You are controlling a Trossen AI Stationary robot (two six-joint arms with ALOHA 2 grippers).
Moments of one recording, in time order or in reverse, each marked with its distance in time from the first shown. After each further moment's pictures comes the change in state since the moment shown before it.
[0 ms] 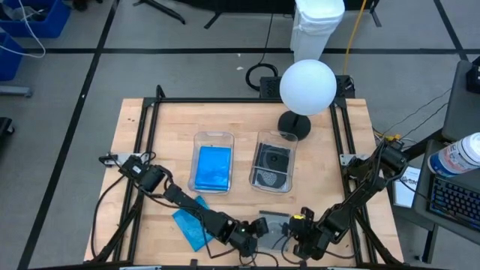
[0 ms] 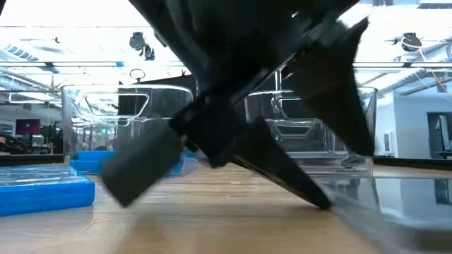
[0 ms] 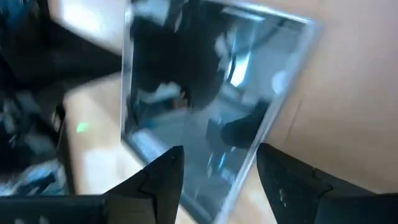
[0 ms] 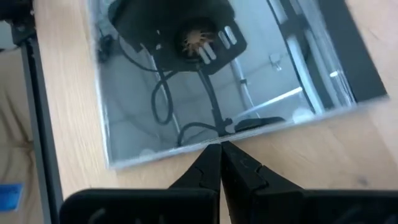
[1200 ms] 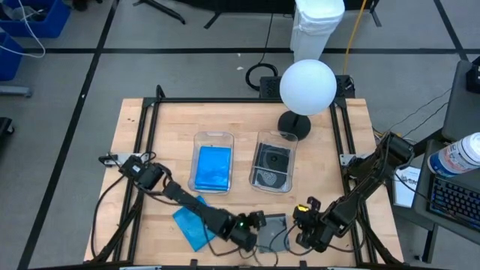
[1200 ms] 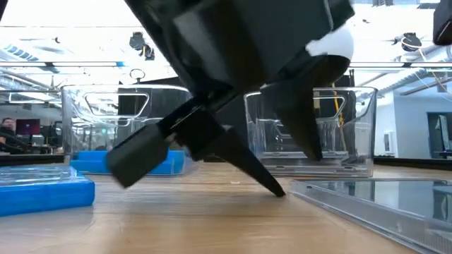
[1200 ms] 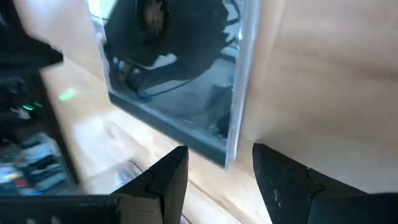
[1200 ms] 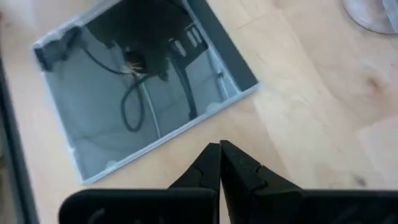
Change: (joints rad) left arm 0.004 -0.037 -0.006 -0.172 -0.069 0.000; right arm -0.003 -0.151 -0.003 -0.268 0.026 0.064
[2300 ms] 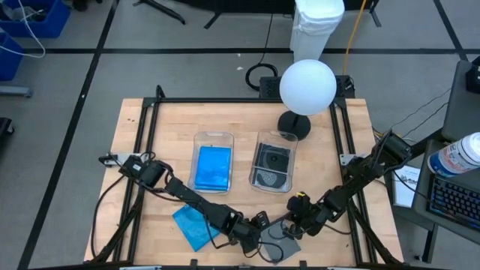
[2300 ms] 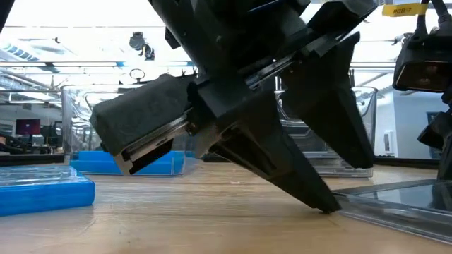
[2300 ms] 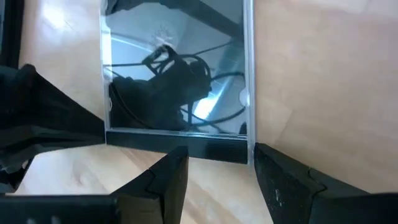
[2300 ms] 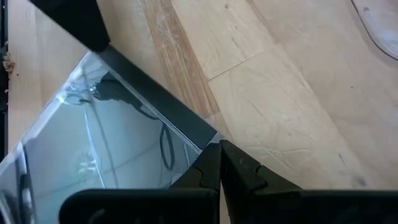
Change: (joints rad) left arm 0.054 0.001 -0.002 0.152 0.254 -0.160; right arm -0.122 0.049 -0.260 0.546 -0.019 -0.136
